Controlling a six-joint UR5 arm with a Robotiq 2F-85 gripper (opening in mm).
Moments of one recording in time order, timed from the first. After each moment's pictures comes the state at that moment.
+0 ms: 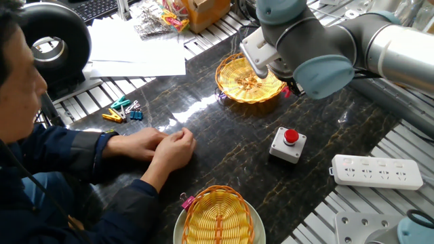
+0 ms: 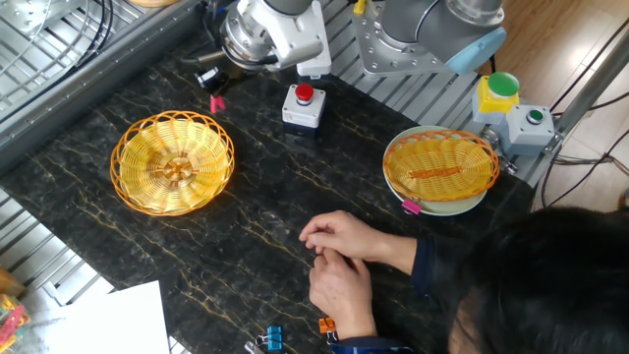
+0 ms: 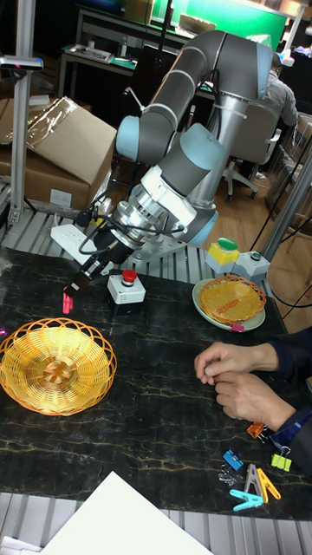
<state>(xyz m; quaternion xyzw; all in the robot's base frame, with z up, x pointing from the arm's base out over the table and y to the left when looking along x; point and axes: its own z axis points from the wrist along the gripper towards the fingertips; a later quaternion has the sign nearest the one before) 0.448 -0.144 0.094 0.58 -0.77 0.23 0.10</state>
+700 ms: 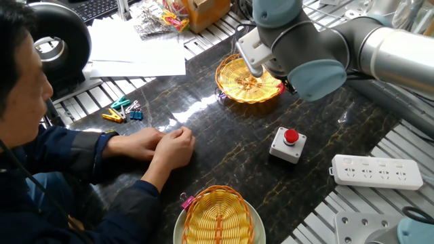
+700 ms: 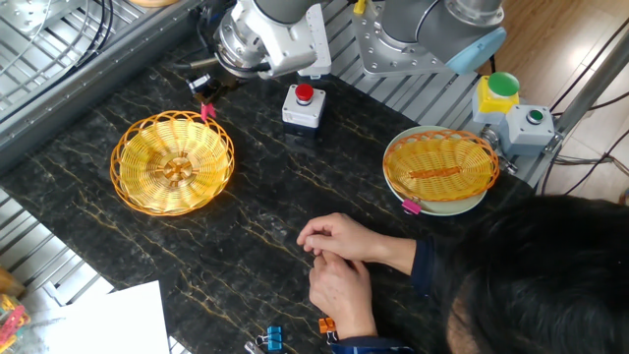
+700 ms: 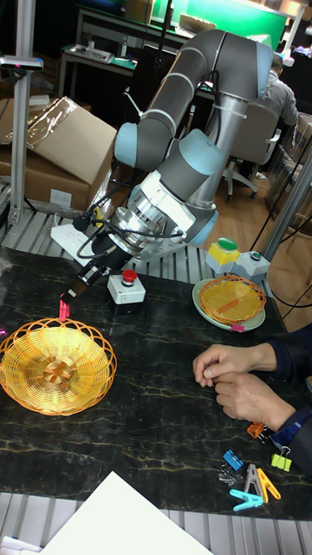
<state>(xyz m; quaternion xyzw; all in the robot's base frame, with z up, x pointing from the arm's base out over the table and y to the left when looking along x) 0.467 -0.146 0.089 0.57 -0.78 0.25 0.08</state>
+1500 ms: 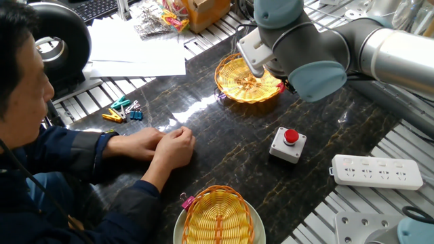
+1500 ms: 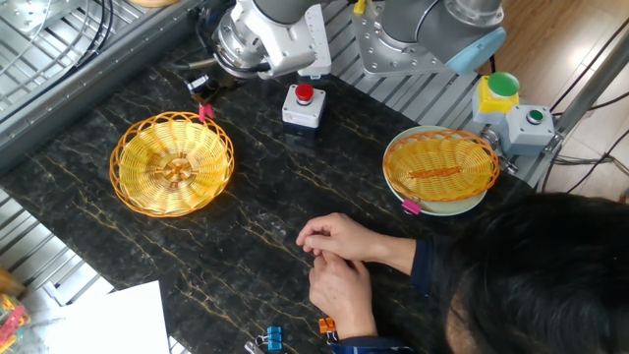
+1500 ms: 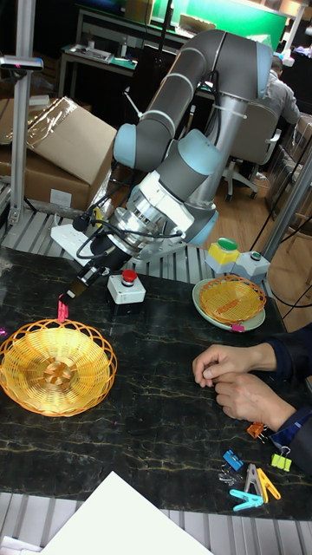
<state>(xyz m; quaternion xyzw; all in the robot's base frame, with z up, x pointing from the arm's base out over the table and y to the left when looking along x) 0.466 -0.147 0.089 0.58 -0.77 0.25 0.08</state>
